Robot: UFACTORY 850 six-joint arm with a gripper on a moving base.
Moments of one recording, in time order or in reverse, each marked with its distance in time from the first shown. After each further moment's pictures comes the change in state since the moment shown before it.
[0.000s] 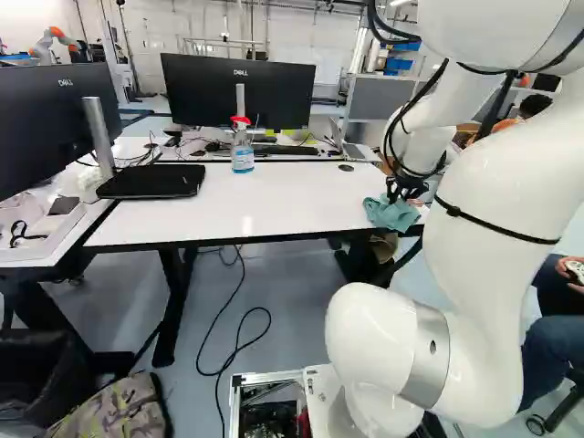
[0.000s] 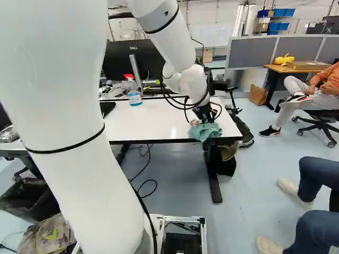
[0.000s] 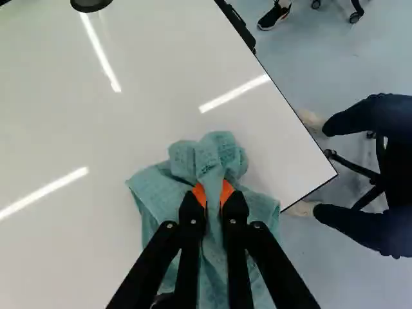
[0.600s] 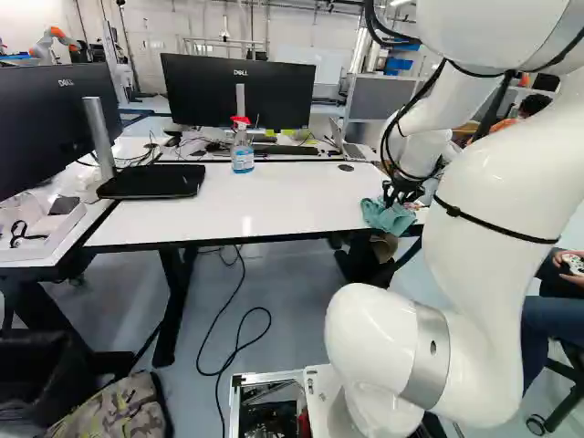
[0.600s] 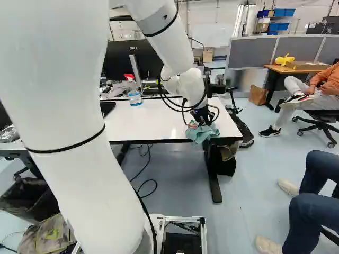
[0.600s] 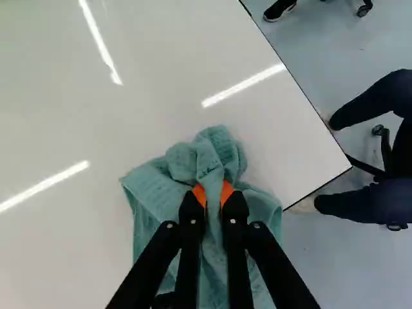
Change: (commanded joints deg) arm 0.0 -1.8 0.4 0.0 0.0 0.0
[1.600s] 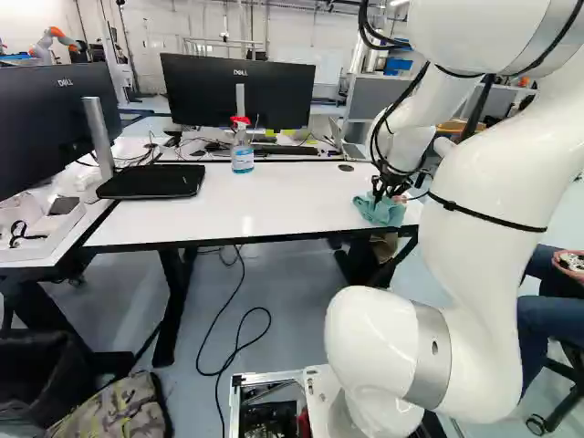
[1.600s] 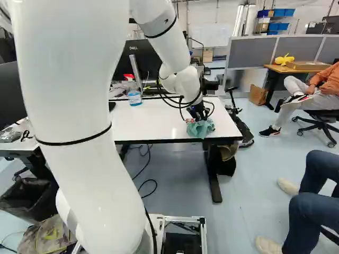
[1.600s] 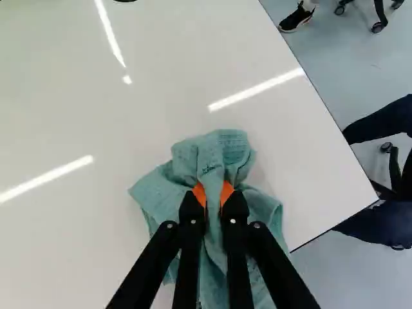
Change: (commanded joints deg) arm 5.4 -2.3 -2.6 0.0 0.0 0.0
